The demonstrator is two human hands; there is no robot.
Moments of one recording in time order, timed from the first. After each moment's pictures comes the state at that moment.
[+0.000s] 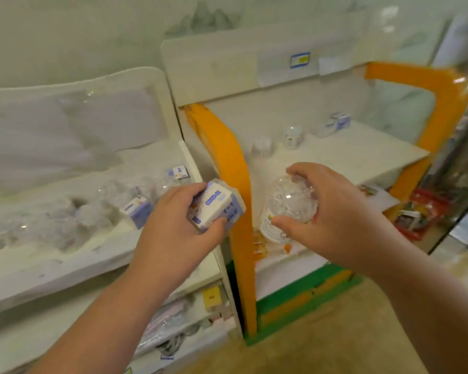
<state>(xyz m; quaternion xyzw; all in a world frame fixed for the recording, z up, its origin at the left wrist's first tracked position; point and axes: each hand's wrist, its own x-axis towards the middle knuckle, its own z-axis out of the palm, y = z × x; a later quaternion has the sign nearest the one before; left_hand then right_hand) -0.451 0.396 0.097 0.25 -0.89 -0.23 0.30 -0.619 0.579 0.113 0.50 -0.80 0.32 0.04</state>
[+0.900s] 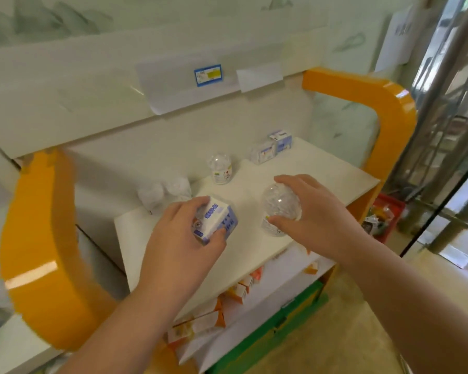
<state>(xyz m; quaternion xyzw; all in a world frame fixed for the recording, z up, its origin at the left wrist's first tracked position) -0.749 0.400 0.059 0.25 -0.90 -0.25 0.27 -0.921 0.570 0.057 0.39 -0.86 0.33 -0.02</state>
